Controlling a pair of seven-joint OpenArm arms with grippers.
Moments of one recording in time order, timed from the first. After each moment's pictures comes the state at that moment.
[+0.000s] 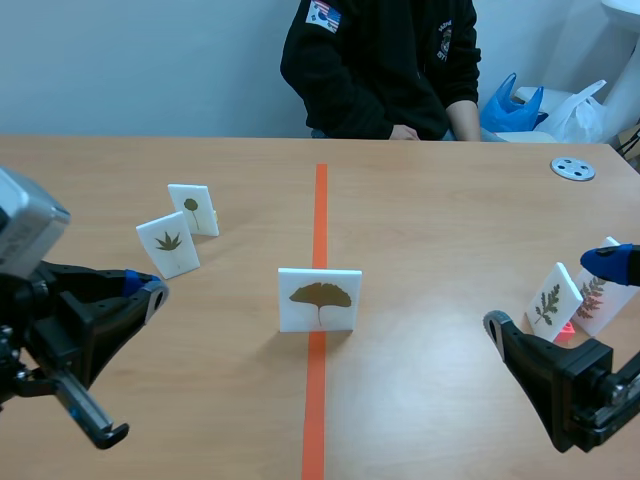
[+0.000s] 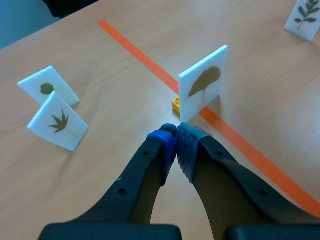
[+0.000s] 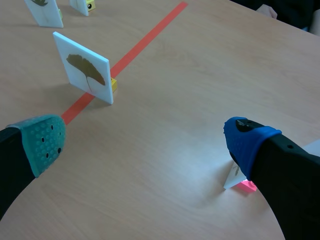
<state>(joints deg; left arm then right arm) 38.9 -24.9 -4.7 119.1 -9.1 -27.2 5.0 -45.8 30.5 12.4 114.4 16.9 24.2 4.4</state>
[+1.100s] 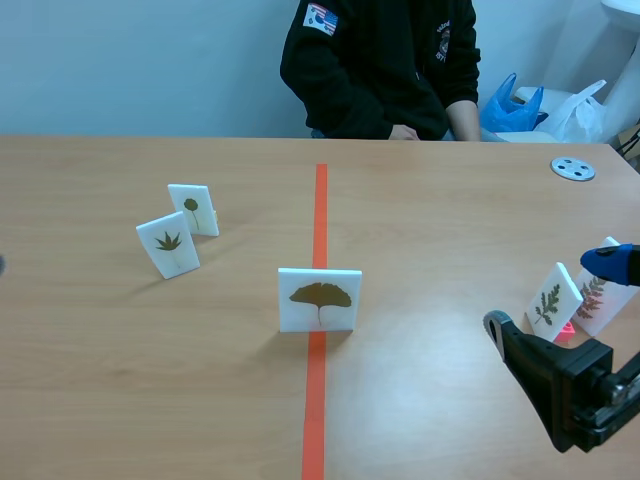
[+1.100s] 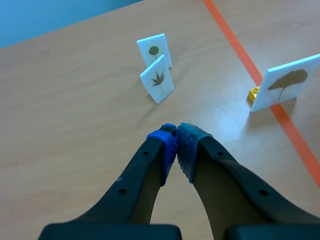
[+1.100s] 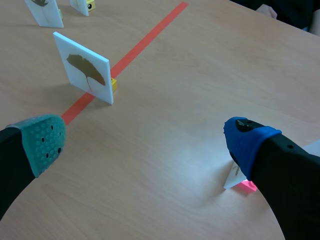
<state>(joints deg) 57.4 -14.5 -19.7 138.4 -11.0 -13.6 13.5 -45.8 30.5 12.4 114.4 16.9 24.2 4.4</state>
